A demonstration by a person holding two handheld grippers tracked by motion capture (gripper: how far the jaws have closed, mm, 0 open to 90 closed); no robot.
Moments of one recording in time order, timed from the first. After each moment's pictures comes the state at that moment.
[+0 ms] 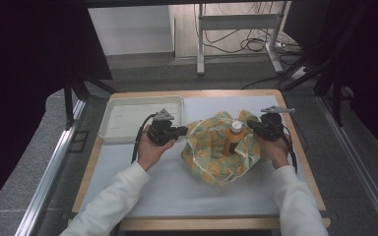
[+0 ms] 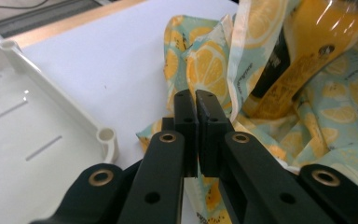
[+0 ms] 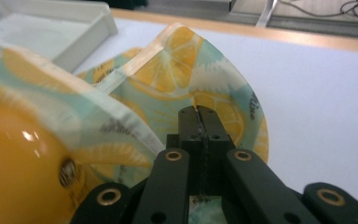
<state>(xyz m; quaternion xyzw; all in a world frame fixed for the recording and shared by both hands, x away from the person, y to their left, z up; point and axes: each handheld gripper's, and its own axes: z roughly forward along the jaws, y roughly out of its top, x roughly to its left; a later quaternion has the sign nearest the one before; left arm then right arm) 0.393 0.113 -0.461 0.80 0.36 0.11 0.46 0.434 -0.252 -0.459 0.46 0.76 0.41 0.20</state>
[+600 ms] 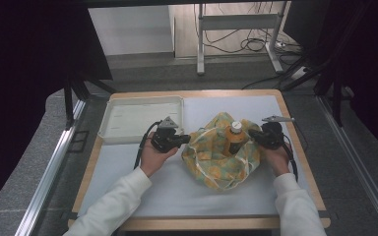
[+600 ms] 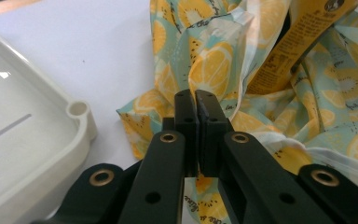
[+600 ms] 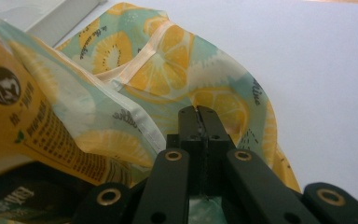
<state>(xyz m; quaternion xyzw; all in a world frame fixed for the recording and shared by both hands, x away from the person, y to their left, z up) 0.386 0.102 -0.481 0.81 0.35 0.09 0.45 0.426 -0.263 -0.487 0.48 0.76 0.40 0.18</state>
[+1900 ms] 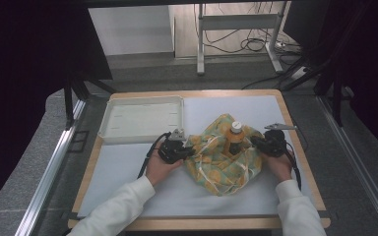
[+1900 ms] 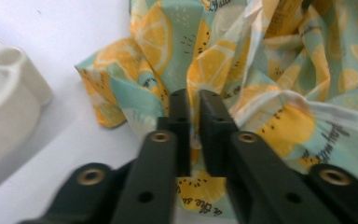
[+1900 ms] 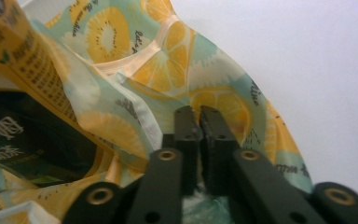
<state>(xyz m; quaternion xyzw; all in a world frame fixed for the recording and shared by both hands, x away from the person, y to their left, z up) 0.374 0.086 -0.512 0.83 0.34 0.09 0.42 0.409 -0.273 -0.501 0.48 0.76 0.40 0.18</state>
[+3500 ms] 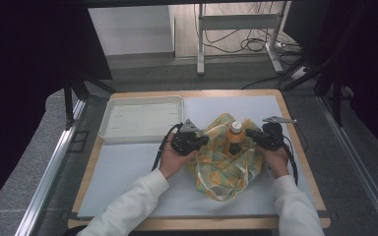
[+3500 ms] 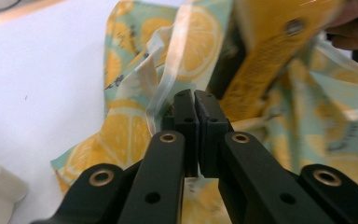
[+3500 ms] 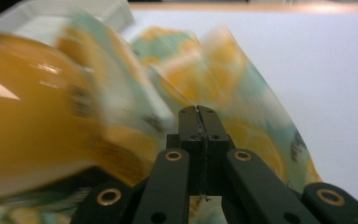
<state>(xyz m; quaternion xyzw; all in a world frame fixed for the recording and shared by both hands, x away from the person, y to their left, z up) 0.391 0.046 -0.489 0.82 0.34 0.11 0.46 0.421 -0.259 -0.487 0.48 0.75 0.44 0.16</state>
